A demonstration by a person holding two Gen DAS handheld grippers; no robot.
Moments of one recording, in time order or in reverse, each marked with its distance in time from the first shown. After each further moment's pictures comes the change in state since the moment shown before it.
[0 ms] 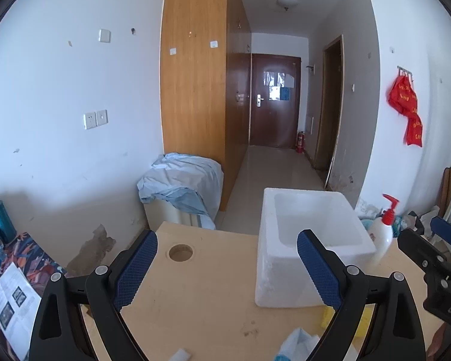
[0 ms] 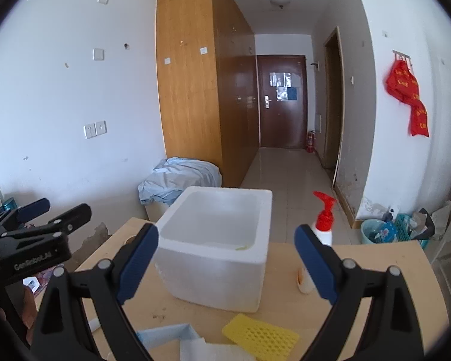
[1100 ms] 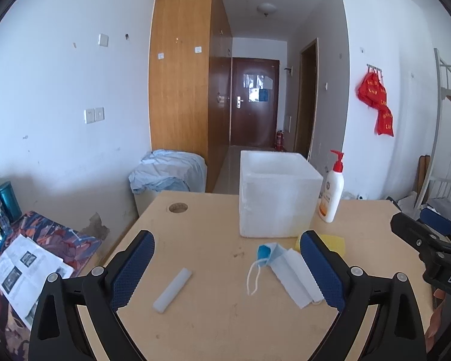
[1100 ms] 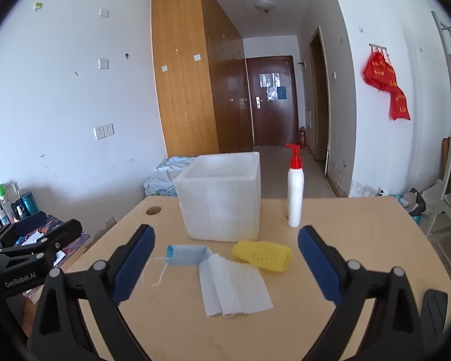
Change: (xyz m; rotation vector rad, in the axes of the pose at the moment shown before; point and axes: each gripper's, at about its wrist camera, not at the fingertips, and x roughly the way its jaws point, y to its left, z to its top) left arm -0.143 0.014 -0.104 0.031 -0.019 -0.097; right arm -0.112 0.012 -0.083 0.060 -0.023 -0.017
